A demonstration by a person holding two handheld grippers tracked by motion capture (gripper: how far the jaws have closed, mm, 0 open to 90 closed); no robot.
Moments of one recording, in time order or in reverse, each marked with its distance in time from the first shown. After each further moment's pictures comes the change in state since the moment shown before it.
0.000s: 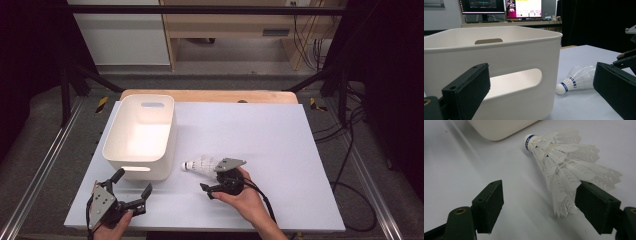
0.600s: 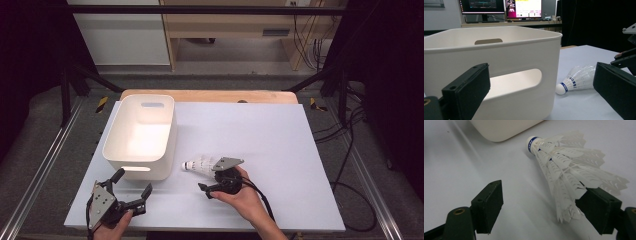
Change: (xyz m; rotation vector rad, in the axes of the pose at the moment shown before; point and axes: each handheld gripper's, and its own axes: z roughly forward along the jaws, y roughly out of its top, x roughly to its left) left arm 0.000 0.000 0.000 -0.001 -0.001 0.000; right arm 0.001 0.004 0.004 0.003 0.012 -0.012
